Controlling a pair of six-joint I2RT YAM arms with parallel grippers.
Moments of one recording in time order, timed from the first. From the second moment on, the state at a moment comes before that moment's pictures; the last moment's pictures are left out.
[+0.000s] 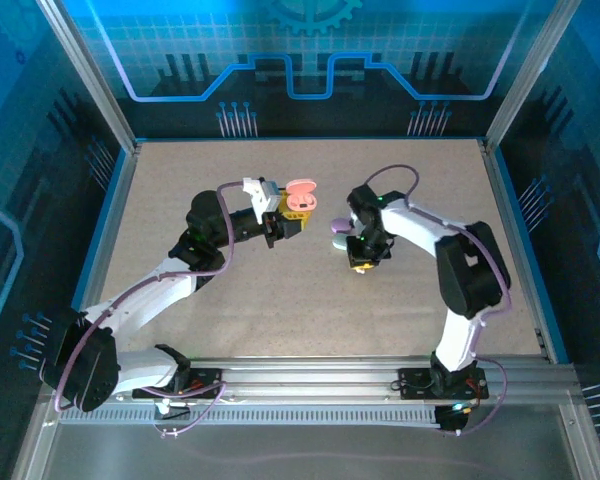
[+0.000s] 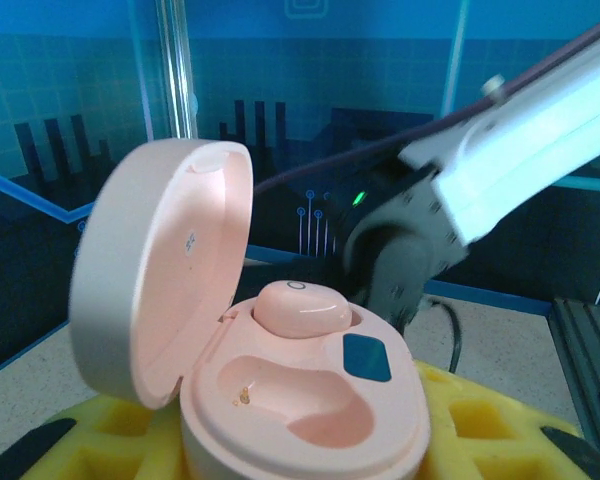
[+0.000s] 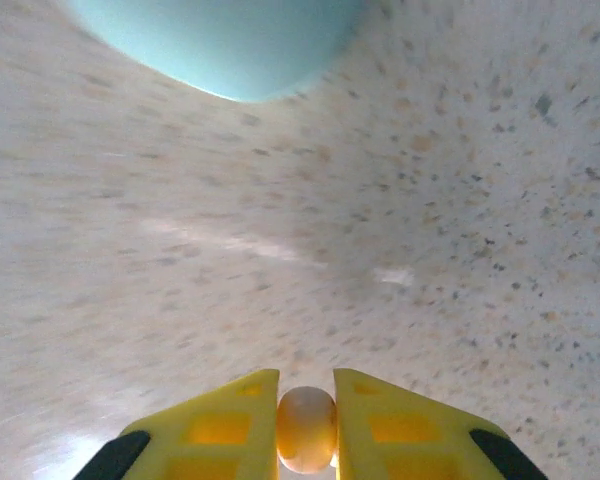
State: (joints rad) left arm -0.47 1.25 0.80 0.50 0.67 -0.03; right arm 0.42 1.79 1.27 -0.94 -0.20 0.36
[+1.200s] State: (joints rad) left arm -0.55 1.32 0.79 0.53 0.52 0.09; right arm 0.24 1.34 1.27 -0.41 -1.15 0.69
